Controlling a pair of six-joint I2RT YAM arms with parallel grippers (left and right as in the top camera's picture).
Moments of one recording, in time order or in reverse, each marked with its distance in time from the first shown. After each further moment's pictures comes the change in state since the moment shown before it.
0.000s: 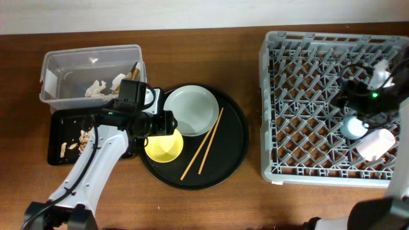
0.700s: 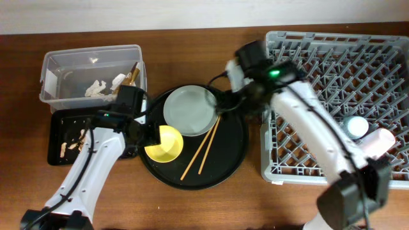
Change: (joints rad) left arm 0.027 -0.031 0.000 -0.208 -0.296 -0.074; right arm 0.832 0.215 0.003 0.268 0.021 0.116
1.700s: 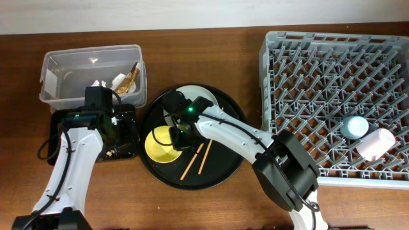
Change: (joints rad) left arm 0.207 0.000 0.000 -0.049 -0.028 -0.067; right arm 0.337 0.335 0.000 0.216 0.053 0.360
